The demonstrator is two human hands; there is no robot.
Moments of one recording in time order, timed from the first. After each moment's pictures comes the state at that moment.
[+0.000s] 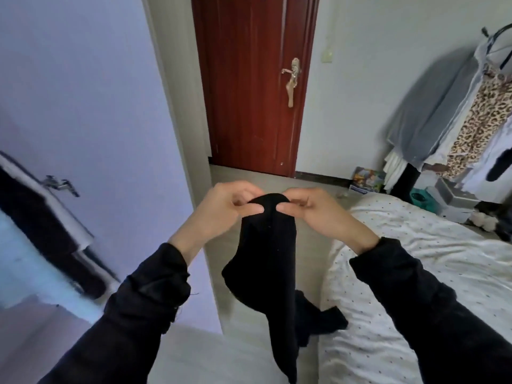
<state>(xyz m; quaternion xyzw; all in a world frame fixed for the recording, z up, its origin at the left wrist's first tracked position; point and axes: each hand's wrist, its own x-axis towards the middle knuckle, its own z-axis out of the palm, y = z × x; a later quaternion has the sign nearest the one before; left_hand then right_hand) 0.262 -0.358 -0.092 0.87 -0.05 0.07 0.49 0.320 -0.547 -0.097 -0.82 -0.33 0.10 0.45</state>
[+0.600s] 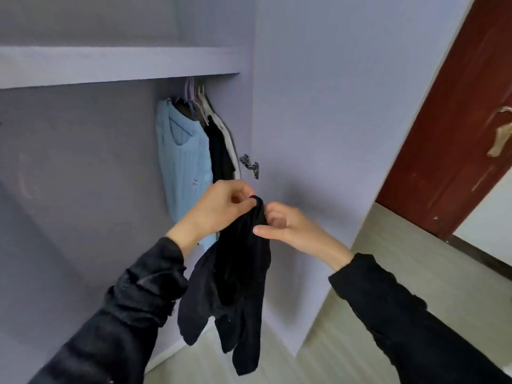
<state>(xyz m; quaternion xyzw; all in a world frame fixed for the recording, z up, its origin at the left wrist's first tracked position) 0.105 -0.143 -0.085 0.87 0.25 0.24 0.36 0.243 -0.251 -0.118 -0.67 -0.54 0.33 0.40</state>
